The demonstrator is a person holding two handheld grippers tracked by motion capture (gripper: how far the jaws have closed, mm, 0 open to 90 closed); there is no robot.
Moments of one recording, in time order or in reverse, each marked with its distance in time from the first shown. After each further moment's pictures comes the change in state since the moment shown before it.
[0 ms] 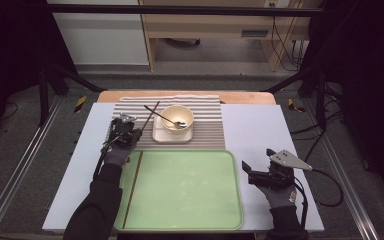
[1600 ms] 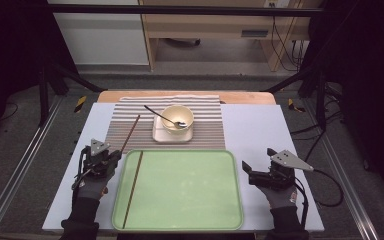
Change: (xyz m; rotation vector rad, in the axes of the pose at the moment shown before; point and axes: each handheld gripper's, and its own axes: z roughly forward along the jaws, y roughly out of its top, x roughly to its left) left arm -0.004 -0.069 -0.094 -0.078 0.031 -0.059; right arm 0.001 0.002 -0.003 -0.012 0.000 -0.005
